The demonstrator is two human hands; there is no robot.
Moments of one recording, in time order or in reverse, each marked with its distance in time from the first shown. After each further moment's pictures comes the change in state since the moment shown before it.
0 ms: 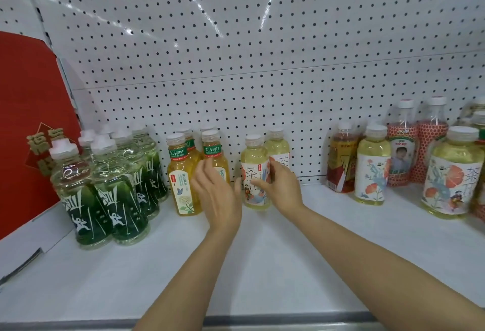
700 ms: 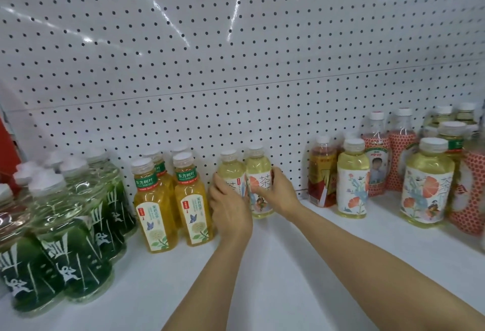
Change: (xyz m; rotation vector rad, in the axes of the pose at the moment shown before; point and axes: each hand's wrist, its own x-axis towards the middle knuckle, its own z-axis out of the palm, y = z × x) left_hand 0.009 0.039 0.069 0.083 -0.358 -0.104; right_hand 0.046 0.034 -0.021 0.042 0.009 0.185
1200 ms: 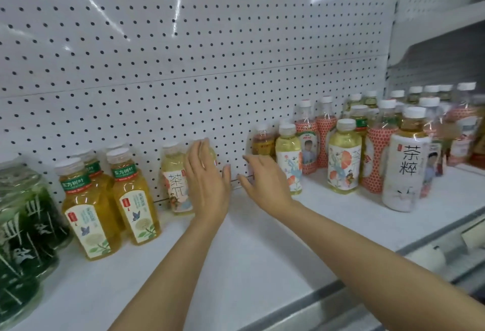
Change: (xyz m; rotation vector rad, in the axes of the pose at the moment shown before) left_hand -0.025 0.053 -0.003 -0.243 0.211 0.512; right_hand -0.074 0.002 -0.087 -0.511 0.287 -0.326
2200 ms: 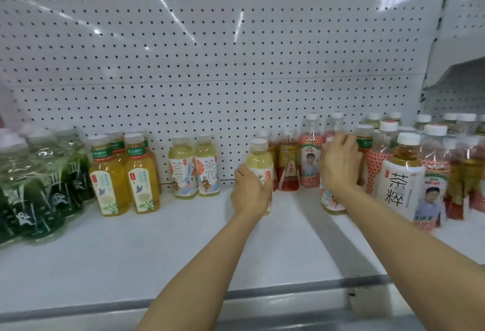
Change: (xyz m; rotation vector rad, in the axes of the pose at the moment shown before) left_hand -0.036 0.120 0.046 0.013 -0.316 -0.477; right_hand 0.041 0.146 -0.097 -0.228 0.166 0.249
